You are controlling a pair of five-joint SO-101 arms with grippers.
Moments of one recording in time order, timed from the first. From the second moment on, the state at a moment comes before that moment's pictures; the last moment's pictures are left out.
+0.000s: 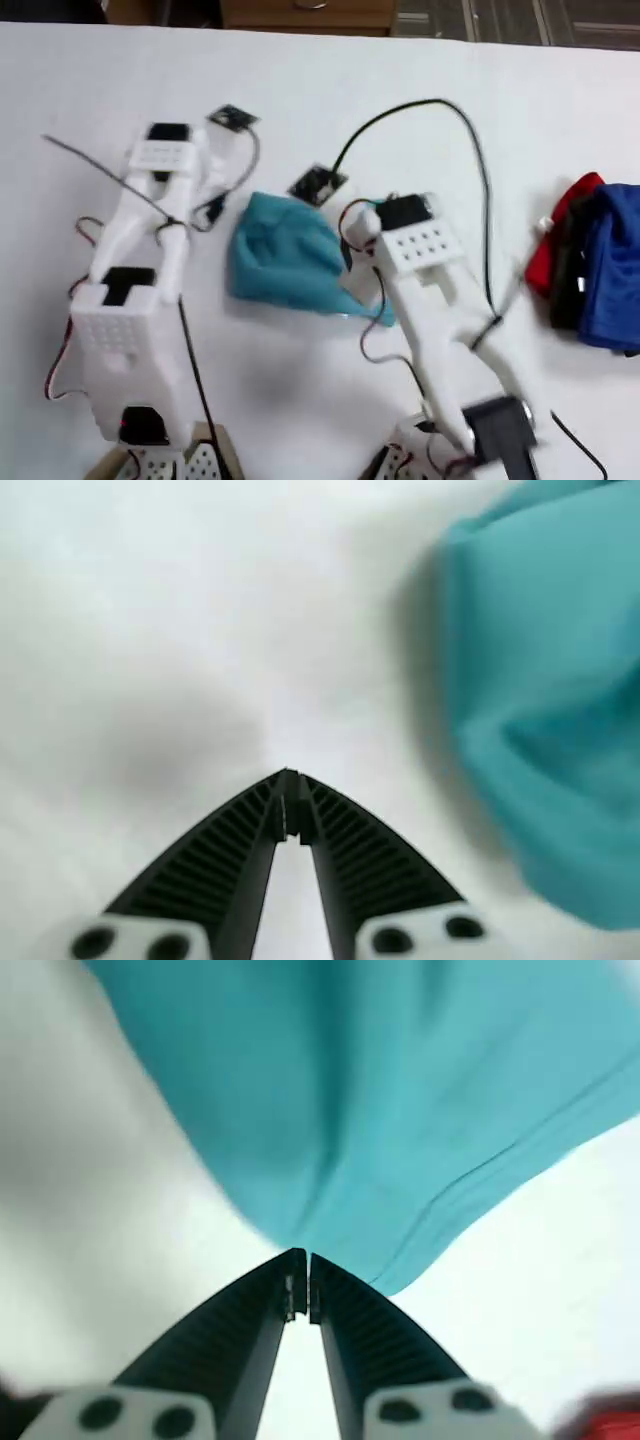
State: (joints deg) left arm -7.6 29.1 -12.1 81.7 -24.6; right arm -22.2 -15.3 25.8 80.5 32.5
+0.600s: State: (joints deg) left arm -32.4 29.1 -21.1 93.9 -35.3; right arm -29.7 30.5 -8.9 72.3 32.5
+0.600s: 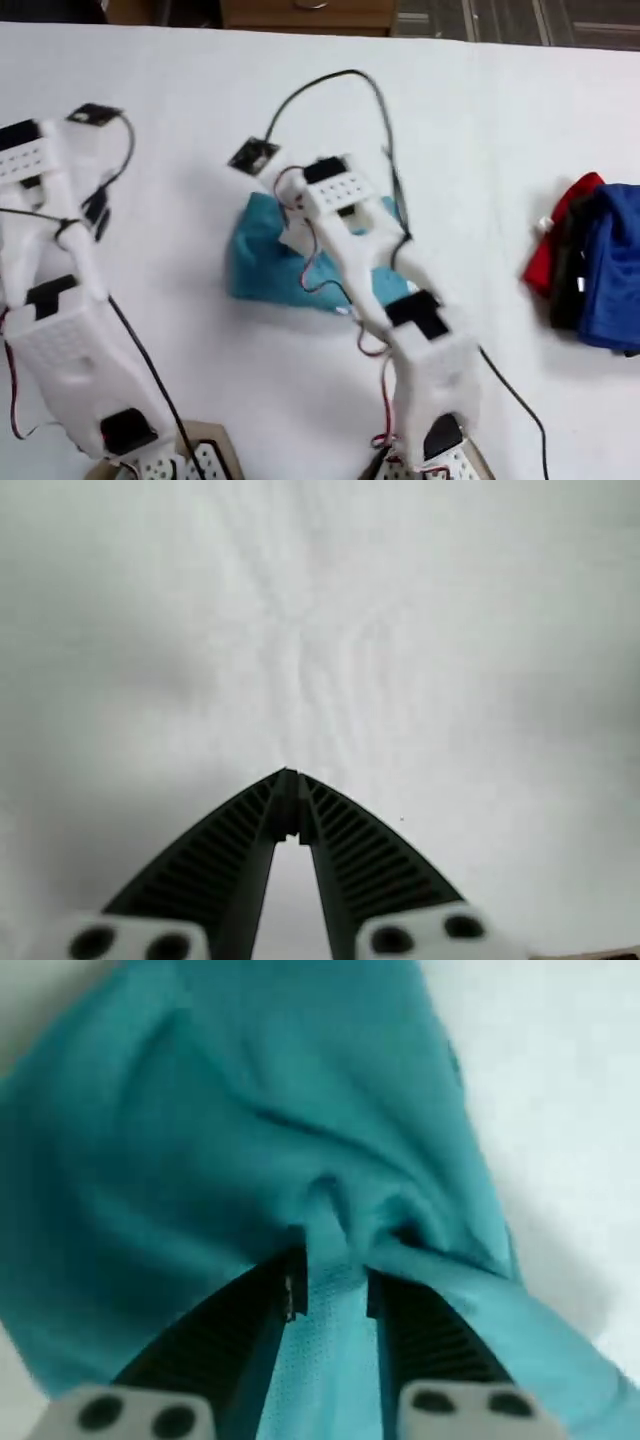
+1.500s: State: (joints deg) left arm -36.2 29.1 -21.1 95.2 -37.2; right arm -27.9 49.5 -53.1 100.0 66.3
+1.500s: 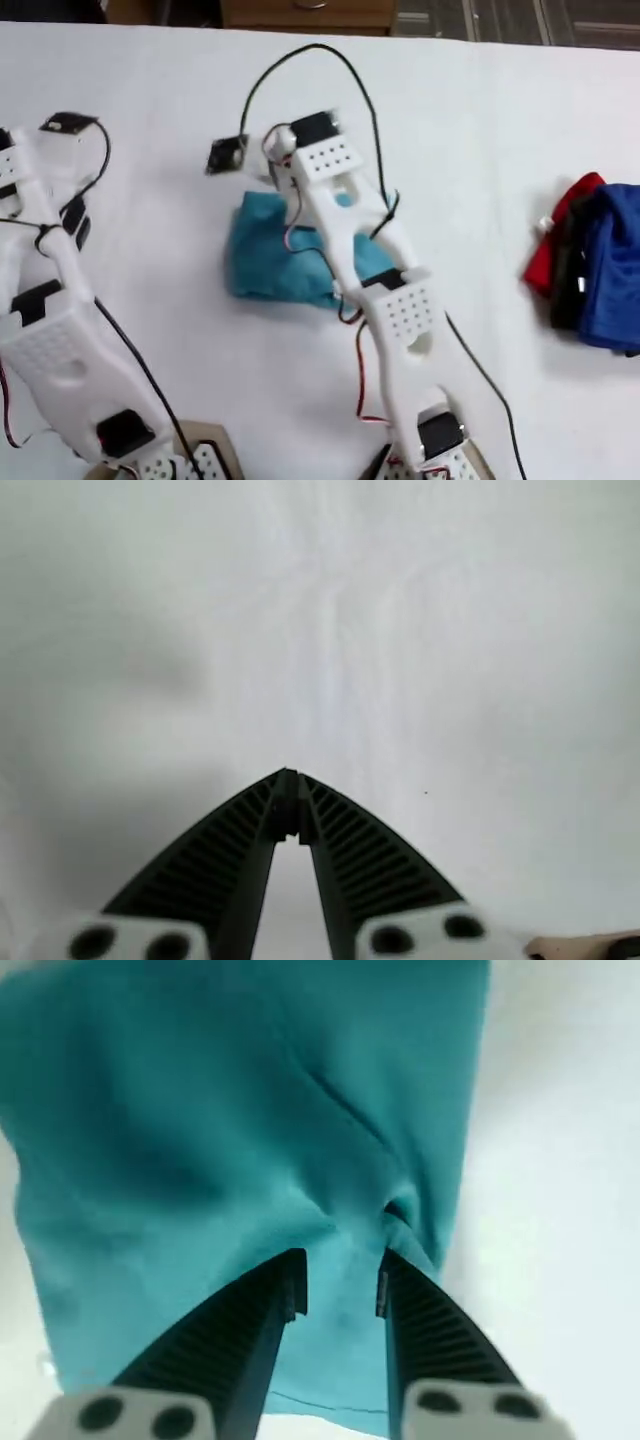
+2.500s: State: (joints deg) left arm -41.6 29.1 -21.1 96.3 -36.5; right arm -26.3 55.4 -61.7 100.2 71.8
